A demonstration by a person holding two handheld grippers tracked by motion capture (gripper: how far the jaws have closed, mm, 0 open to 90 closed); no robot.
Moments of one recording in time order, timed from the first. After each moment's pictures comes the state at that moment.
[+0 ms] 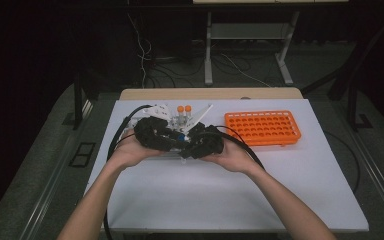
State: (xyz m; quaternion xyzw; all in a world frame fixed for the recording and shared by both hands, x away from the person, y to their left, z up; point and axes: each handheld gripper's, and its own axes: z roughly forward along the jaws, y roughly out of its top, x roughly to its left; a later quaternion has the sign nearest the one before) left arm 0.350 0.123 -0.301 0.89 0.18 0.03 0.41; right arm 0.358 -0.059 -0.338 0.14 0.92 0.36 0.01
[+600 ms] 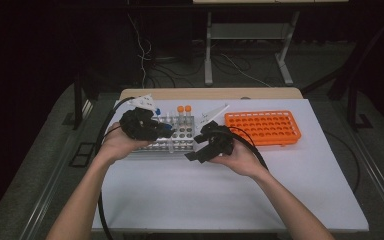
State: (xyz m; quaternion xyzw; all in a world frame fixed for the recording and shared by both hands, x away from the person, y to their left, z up) left arm 0.364 0.157 -0.288 0.88 0.22 0.07 0.40; right arm 0.356 -0.091 -0.342 0.22 0.89 0.39 0.02
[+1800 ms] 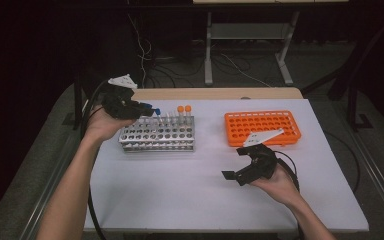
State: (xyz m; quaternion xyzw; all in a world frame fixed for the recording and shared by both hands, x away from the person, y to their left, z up) left arm 0.412 0.200 -0.273 0.87 0.29 0.12 0.39; right arm 0.303 -0.192 -0.373 0.31 0.85 0.43 0.04
